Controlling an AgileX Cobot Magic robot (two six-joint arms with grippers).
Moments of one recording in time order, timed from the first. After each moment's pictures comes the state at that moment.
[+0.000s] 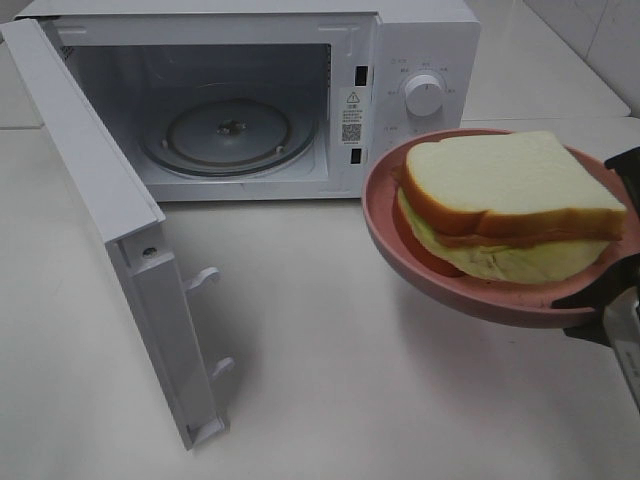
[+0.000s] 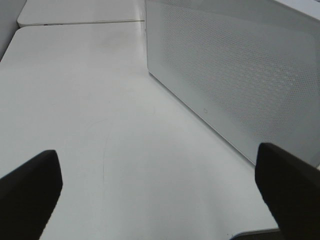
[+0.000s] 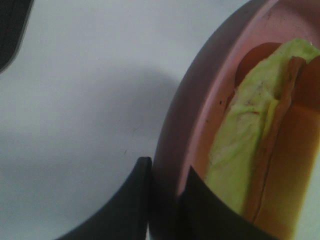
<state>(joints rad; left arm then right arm) 0.04 0.00 -0.50 -0.17 1.04 0.13 0.64 0.84 -0.49 -0.16 0.59 -1.25</state>
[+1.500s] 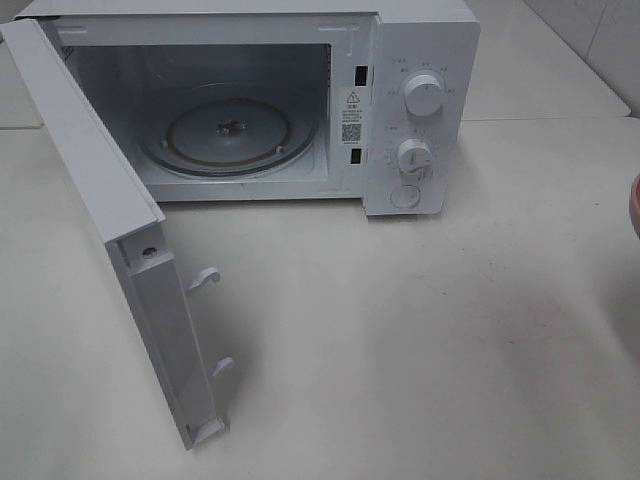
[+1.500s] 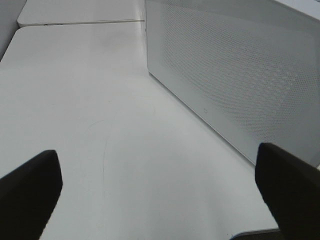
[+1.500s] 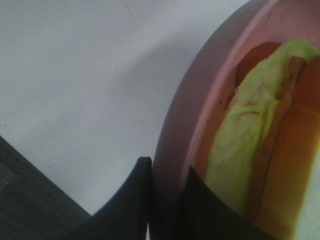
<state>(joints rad) 0.04 0.00 -0.50 -0.17 1.04 0.13 0.64 0.86 -0.49 -0.65 1.03 -0.16</state>
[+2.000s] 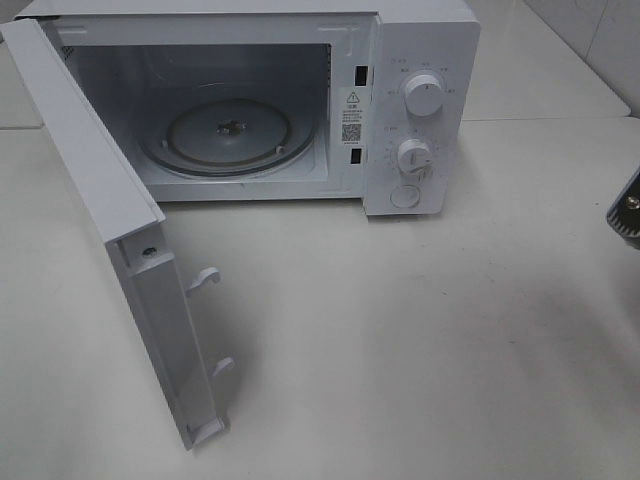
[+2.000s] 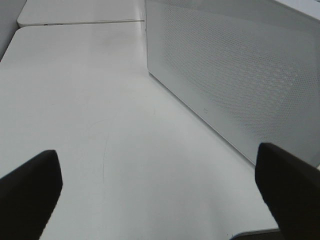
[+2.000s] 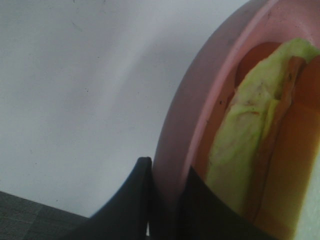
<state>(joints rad) 0.04 0.00 -0.50 -0.17 1.04 0.13 0.64 1.07 -0.60 -0.72 1.07 0.23</state>
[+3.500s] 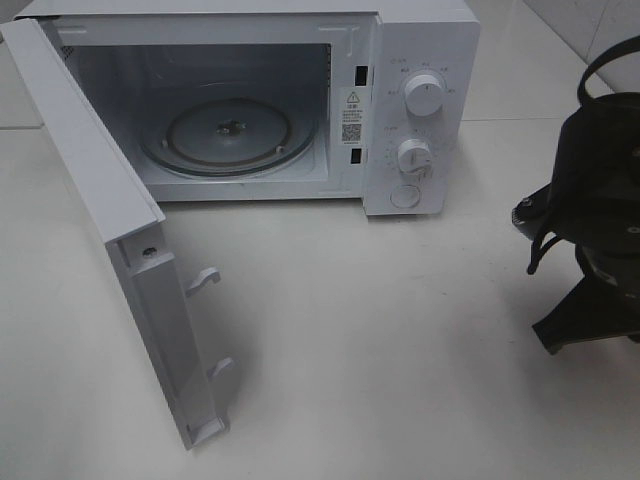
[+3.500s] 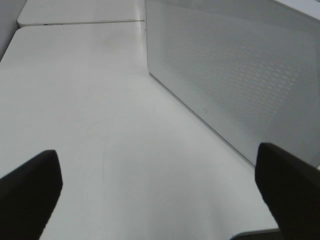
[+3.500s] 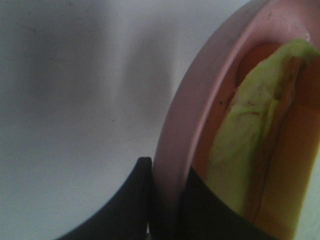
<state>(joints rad) 0.04 0.00 -0.50 -0.17 1.04 0.13 0.64 1.61 -0.72 -0.75 1.06 0.90</state>
